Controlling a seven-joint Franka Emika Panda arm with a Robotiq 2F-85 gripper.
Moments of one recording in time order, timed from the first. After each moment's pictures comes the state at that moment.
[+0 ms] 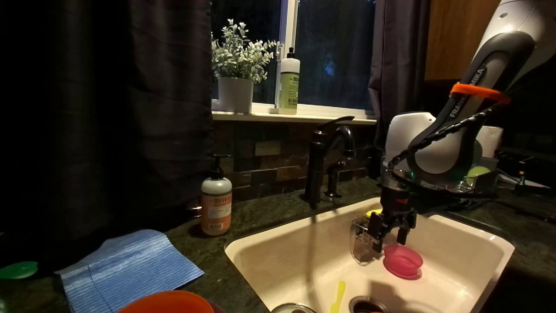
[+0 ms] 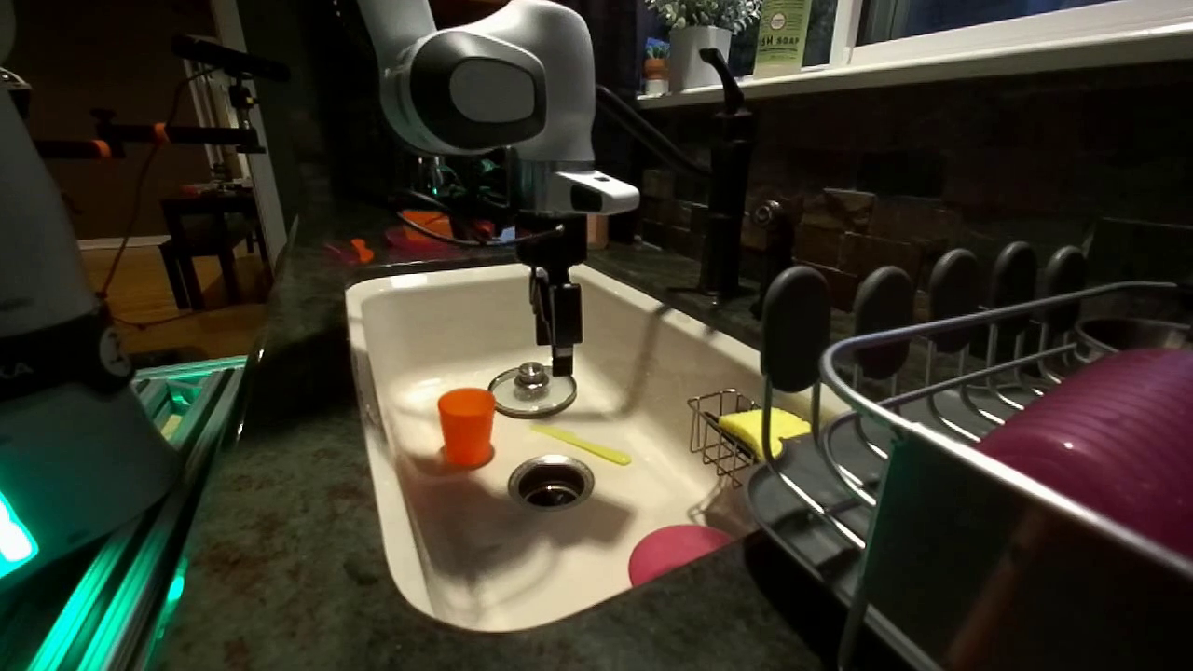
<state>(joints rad) 0.24 0.13 -0.10 -2.70 -0.02 2.83 0.27</state>
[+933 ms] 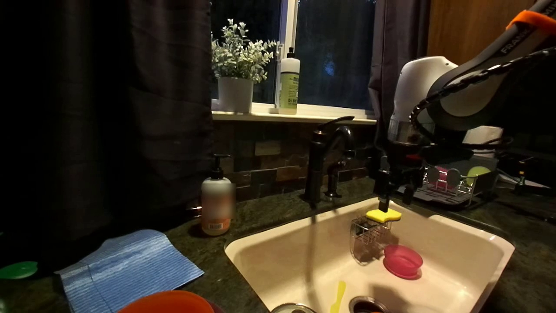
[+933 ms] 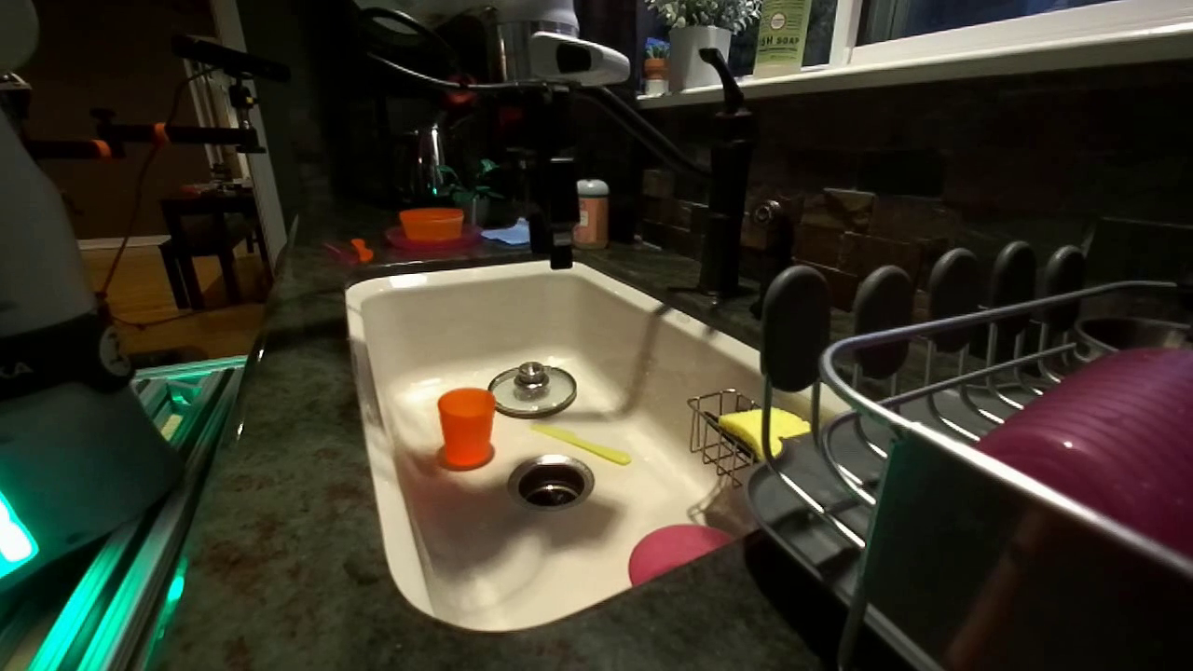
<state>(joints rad) 0.10 -0.23 0.07 -2.72 -0.12 2.54 0.33</state>
